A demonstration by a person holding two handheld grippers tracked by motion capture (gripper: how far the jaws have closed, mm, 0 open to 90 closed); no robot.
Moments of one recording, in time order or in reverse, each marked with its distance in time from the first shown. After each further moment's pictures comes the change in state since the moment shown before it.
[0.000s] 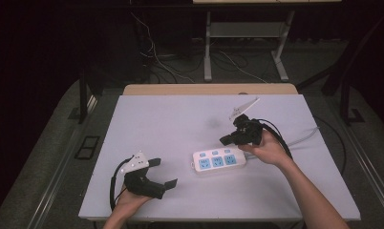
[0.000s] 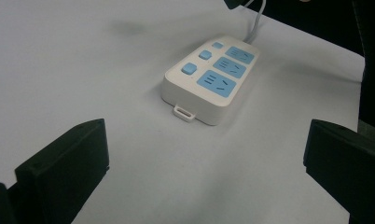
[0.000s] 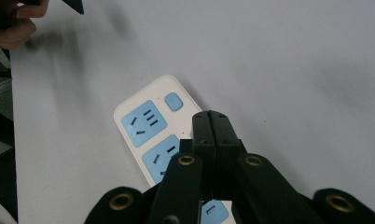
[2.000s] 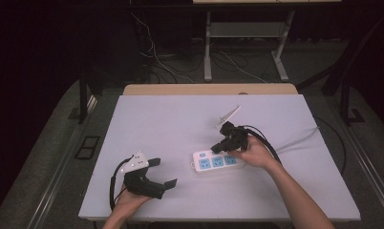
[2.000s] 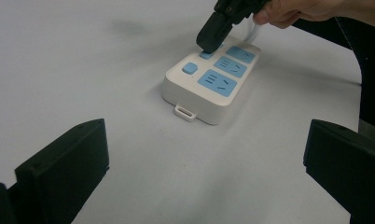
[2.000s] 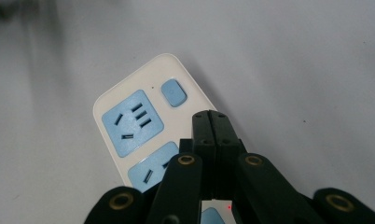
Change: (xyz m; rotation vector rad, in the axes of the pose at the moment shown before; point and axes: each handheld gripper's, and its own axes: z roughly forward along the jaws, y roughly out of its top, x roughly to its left) left arm 0.001 0.000 0.000 0.003 0.000 0.002; right arm -0.005 -0.002 0.053 0.111 0.048 -0.002
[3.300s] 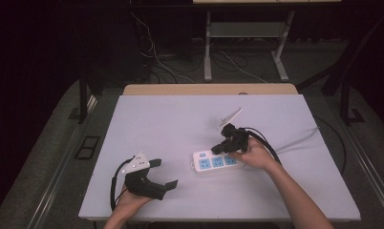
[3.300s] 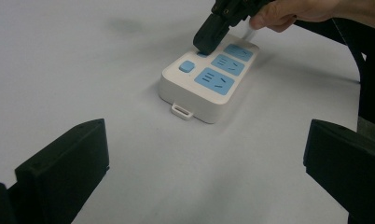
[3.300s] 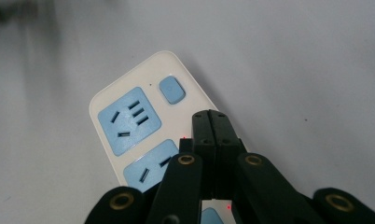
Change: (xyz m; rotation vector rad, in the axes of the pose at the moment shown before) left arm -0.002 0.000 0.001 0.004 0.000 0.002; right arm -0.001 -0.007 0.003 -0.033 -0.002 -0.012
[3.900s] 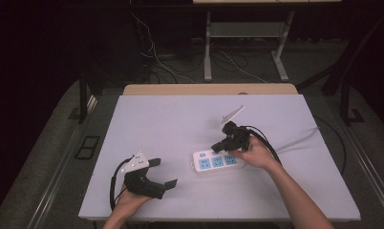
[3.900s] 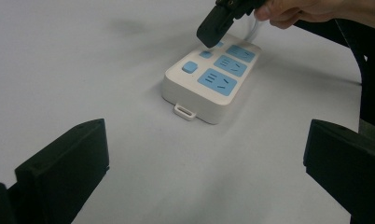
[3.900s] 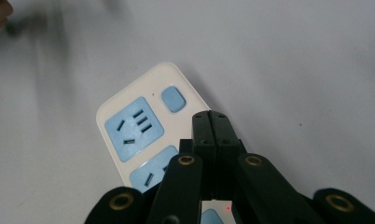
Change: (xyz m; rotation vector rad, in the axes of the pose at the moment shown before) left arm 0.002 0.000 0.000 -0.002 0.001 -0.004; right arm 0.000 0.003 -0.008 -0.027 0.010 0.033
